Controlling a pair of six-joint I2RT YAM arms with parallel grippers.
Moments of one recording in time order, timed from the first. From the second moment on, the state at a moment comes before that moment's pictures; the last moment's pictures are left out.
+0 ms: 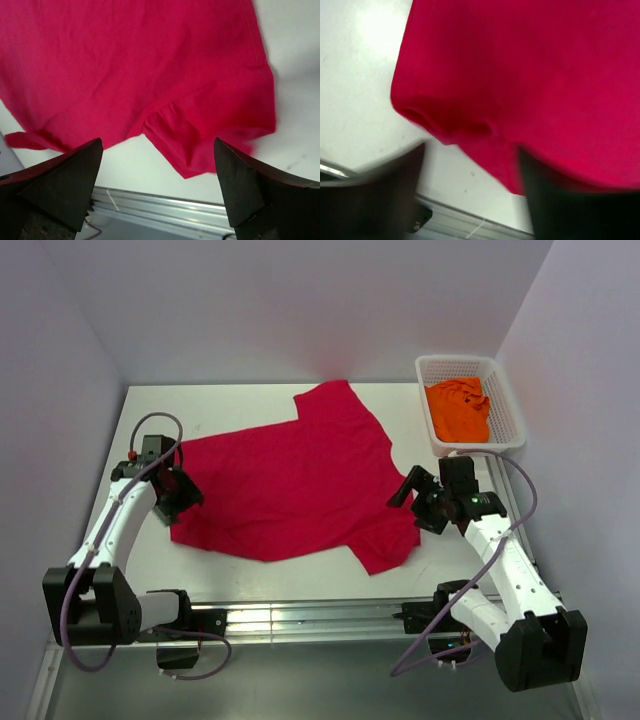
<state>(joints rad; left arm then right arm) -0.01 1.27 0.97 -0.92 -0.10 -0.69 0.11 0.95 0.71 -0.72 -0.23 0.72</state>
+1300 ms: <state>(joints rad) -0.02 1.81 1.24 -0.78 -0.09 -0.75 0.30 2.31 1.97 -0.62 -0.44 0.63</state>
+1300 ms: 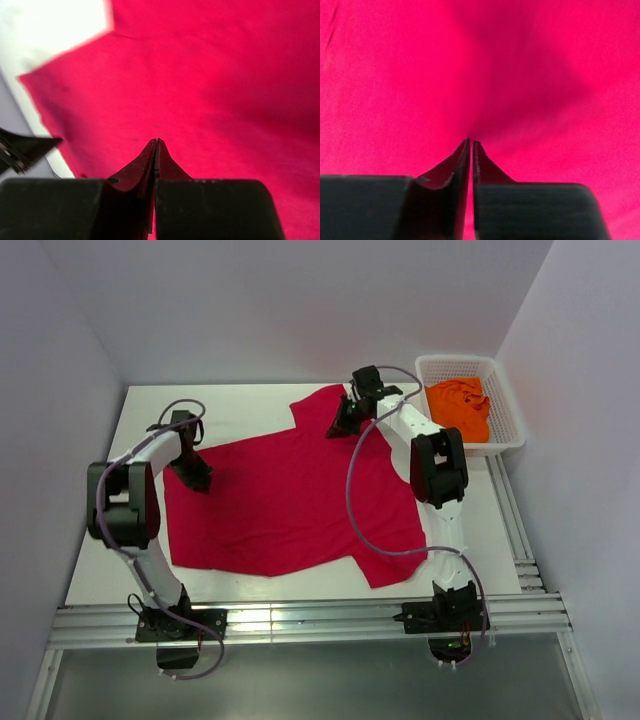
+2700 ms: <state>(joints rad) 0.03 1.70 1.50 -0.80 -0.21 -0.67 0.09 1.72 1.45 -0.50 -0.65 0.62</state>
